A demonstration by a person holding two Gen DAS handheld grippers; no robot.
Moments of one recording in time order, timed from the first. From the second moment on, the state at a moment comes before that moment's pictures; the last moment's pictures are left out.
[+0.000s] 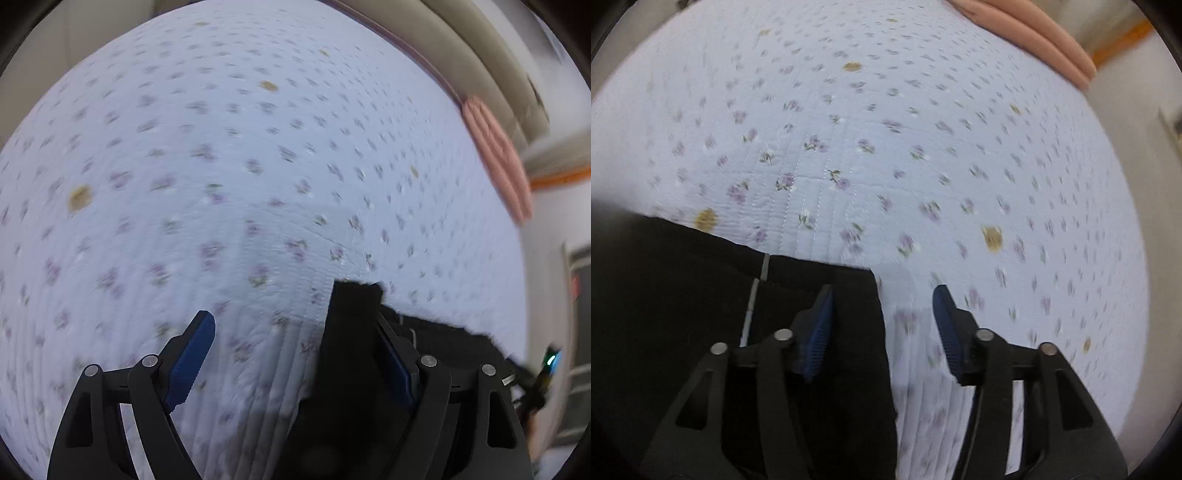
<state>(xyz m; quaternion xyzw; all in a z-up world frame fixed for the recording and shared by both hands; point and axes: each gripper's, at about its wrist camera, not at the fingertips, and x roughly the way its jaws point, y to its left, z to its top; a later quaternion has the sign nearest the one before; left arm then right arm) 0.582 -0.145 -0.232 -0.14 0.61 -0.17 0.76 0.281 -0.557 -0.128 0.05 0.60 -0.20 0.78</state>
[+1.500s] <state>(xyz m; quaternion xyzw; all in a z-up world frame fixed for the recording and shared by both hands) 0.332 -0.276 -0.135 0.05 0.50 -0.22 0.83 0.249 -0.376 -0.035 0.09 0.51 -0.05 0.85</state>
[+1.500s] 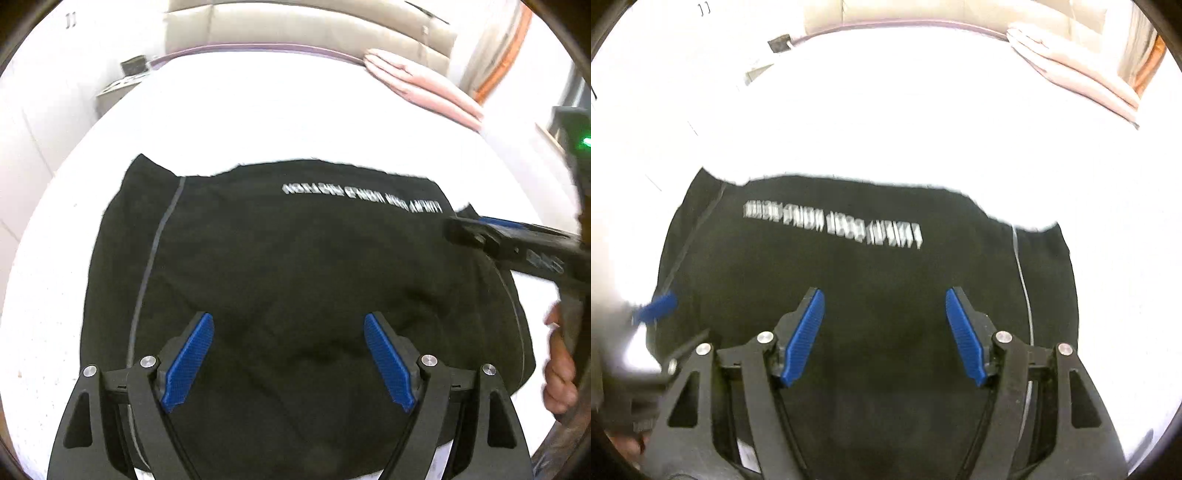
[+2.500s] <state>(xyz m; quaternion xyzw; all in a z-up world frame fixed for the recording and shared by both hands) 0.357 -0.204 -0.170 0.03 0.55 -0.15 0.82 0.172 -0.381 -0.076 0.16 0.58 -0.06 0.80</state>
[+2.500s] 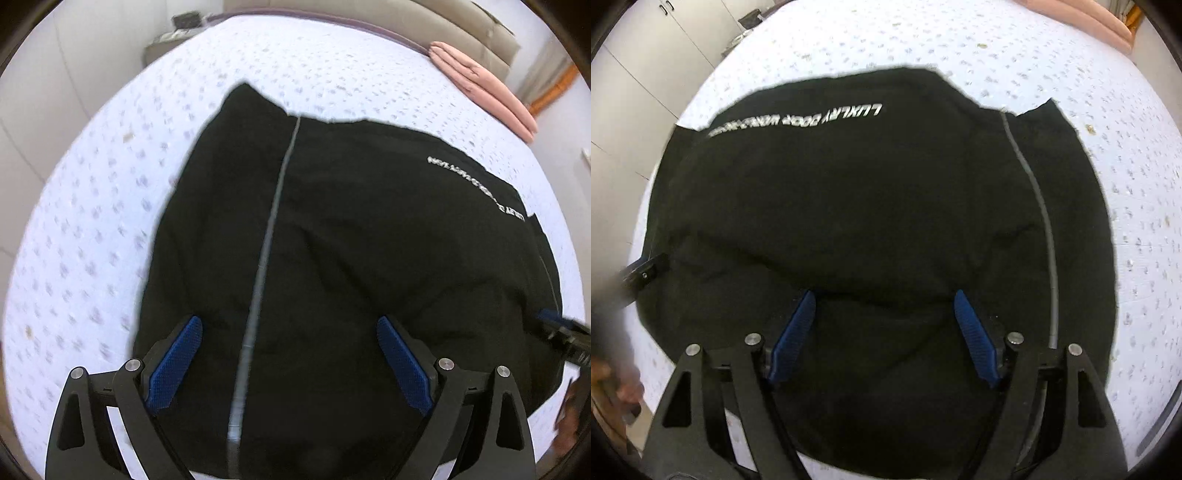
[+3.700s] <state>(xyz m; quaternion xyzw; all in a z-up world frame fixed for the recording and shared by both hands) 0.437 -0.125 -0.266 -0.25 0.67 -0.32 0.62 0.089 -0.572 -0.155 0.49 0.51 0.06 0.70</state>
